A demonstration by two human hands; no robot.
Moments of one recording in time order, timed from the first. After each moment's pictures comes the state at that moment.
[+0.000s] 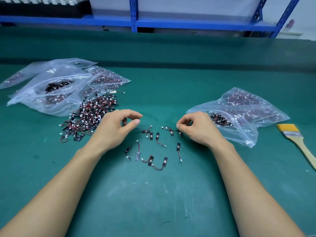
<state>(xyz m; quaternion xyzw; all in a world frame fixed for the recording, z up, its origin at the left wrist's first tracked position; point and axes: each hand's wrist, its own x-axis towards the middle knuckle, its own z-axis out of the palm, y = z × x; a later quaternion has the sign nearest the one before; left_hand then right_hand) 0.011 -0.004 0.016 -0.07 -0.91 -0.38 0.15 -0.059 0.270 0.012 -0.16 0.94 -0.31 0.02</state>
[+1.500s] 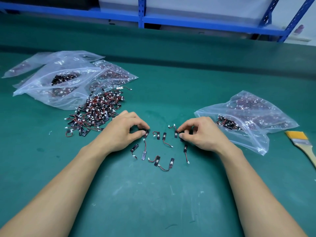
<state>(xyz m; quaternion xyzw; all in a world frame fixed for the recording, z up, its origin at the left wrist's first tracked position) 0.006 -0.021 -0.007 -0.15 -0.94 -0.30 0.09 -0.051 0.264 0.012 -0.25 0.91 -0.32 0.05</state>
